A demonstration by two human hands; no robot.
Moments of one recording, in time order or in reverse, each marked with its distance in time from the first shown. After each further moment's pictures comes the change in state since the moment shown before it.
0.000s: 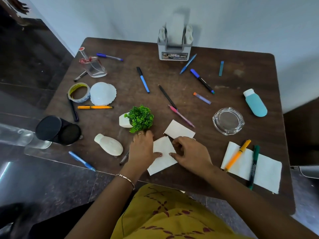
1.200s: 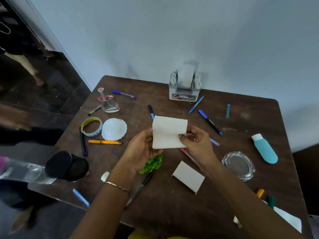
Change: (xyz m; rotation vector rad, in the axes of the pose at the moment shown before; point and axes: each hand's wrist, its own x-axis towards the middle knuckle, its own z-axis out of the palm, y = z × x) left_hand 0.057 0.001 -0.128 -1.763 -0.155 -0.216; right_hand 0.109 -0.052 -0.091 1.049 0.223 0.182
